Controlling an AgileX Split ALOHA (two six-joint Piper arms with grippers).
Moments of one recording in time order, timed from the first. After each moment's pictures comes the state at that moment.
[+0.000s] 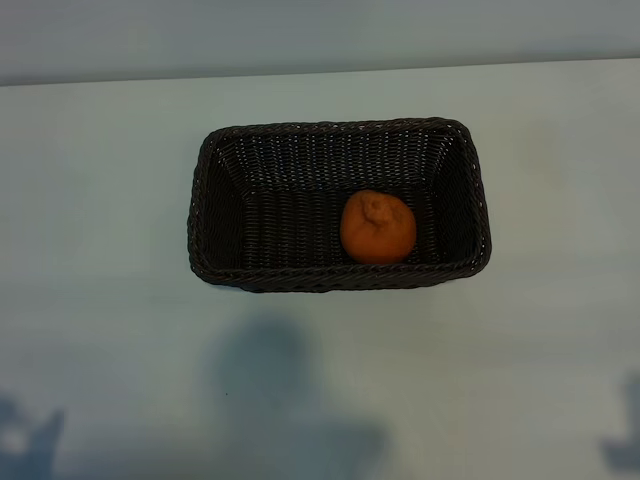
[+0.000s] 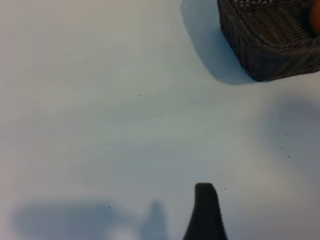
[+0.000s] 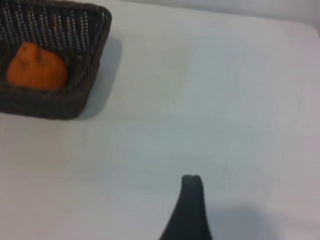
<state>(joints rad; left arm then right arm) -0.02 -0.01 -0.50 -0.18 1.09 0.18 -0.03 -0.01 -0.58 0.02 1.13 -0.04</state>
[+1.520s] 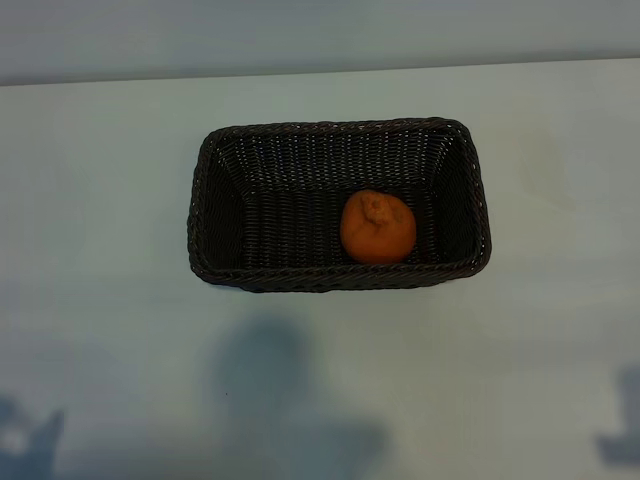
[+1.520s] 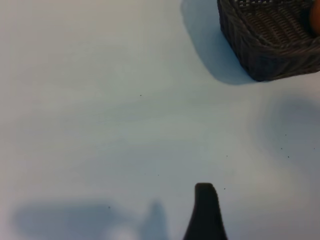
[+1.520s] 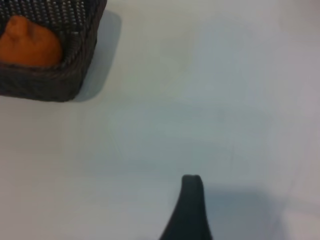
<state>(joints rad) -0.02 -0.01 -0.50 -0.18 1.09 0.18 -0.03 -0.01 -0.49 0.02 1.07 -0.04</state>
